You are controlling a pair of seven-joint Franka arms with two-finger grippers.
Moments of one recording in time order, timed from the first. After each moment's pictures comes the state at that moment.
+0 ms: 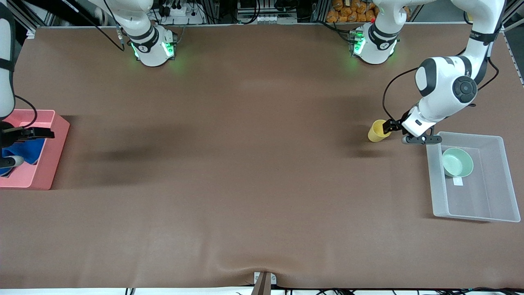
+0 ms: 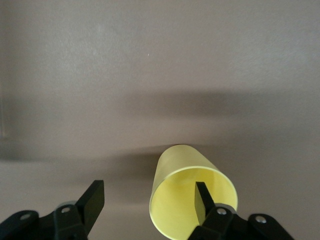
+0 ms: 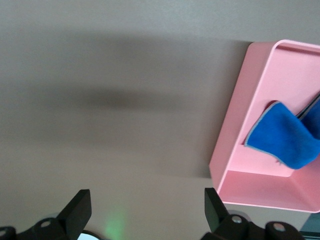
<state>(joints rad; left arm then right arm) 0.08 0.07 -0.10 -2.50 -0.11 2.51 0.06 -0.21 0.31 -0.05 -1.57 -0.10 1.58 -0.37</state>
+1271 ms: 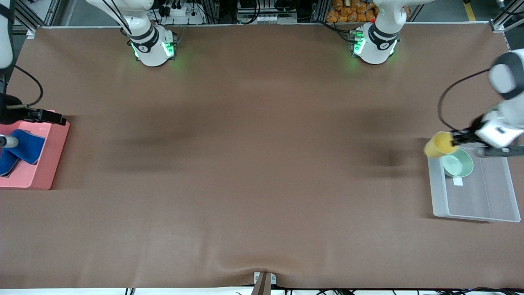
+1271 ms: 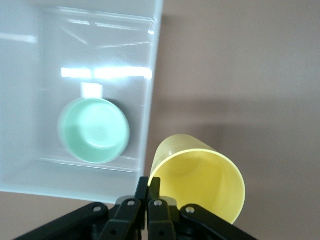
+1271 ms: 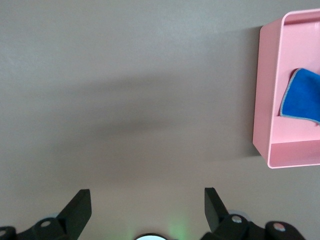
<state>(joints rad) 0.10 0.14 0.13 -1.90 -0.02 2.03 0.23 -0.13 0.07 -0.05 -1.66 0.00 1.54 -0.06</state>
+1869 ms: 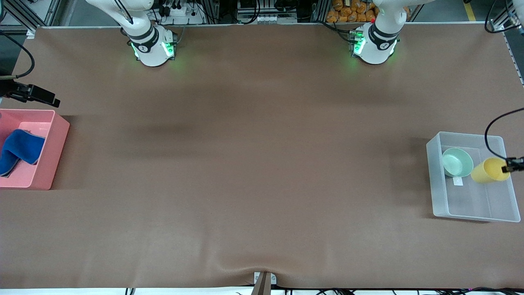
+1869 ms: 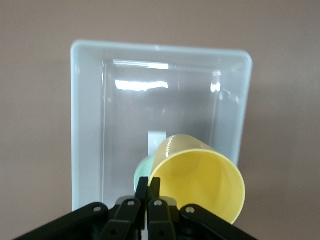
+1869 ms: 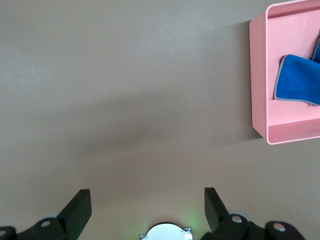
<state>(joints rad) 0.11 0.53 0.30 -1.46 -0.16 1.99 0.48 -0.13 -0.04 -0.01 -1.67 0.00 1.47 0.05</state>
